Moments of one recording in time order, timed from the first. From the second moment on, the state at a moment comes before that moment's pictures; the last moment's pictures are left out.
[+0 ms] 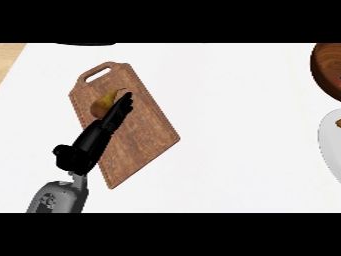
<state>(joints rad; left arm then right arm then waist) -0.17 0.11 -0.18 -1.57 0.02 -0.16 0.06 -1.01 -0.71 -0.38 -0.20 0.83 -0.19 -0.07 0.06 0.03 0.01</state>
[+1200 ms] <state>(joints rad) -0.14 0.12 -0.15 -1.59 0.02 -0.16 0.07 -0.75 -1.01 -0.83 -0.17 0.40 -0.16 -0.33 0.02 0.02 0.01</state>
